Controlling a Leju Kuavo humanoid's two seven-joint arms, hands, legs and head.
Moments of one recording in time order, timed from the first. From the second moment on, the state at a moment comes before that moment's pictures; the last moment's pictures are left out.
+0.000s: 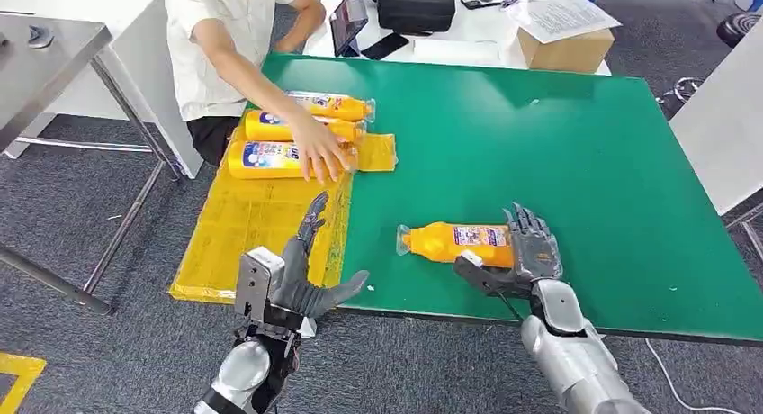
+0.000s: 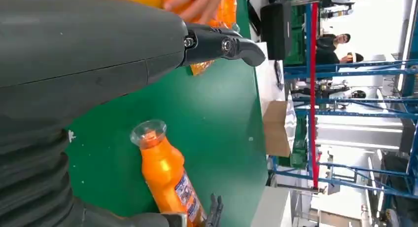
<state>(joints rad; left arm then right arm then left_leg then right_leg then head) -0.12 -0.17 -0.44 -1.37 0.22 0.24 -0.28 -0.43 -0.14 0.30 -0.71 1.20 -0.43 -0.05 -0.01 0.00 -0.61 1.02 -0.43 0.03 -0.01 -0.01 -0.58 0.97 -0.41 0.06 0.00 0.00</state>
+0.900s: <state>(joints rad) -0.14 -0.18 -0.44 -1.35 0.47 0.11 -0.31 -0.34 -0.17 0.31 -0.80 0.66 -0.18 -0.57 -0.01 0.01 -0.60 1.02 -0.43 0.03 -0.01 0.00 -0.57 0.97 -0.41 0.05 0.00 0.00</state>
